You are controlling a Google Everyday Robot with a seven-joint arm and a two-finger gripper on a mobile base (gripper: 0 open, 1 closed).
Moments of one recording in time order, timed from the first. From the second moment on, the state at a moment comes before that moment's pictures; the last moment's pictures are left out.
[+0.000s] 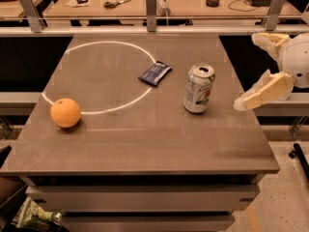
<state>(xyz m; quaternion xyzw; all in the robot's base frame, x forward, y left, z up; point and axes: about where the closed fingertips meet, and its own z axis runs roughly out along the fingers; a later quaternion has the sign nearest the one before) 0.505 -0.198 0.954 -0.52 0.70 0.17 0.47</state>
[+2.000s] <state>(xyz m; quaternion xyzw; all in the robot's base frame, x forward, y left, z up) 0.547 -0.138 0.884 -0.45 0.63 0.33 0.54</state>
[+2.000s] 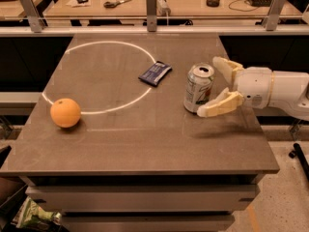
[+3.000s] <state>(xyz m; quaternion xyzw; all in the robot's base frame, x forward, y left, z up) 0.541 -0.148 0.863 -0.41 0.63 0.33 0.58</state>
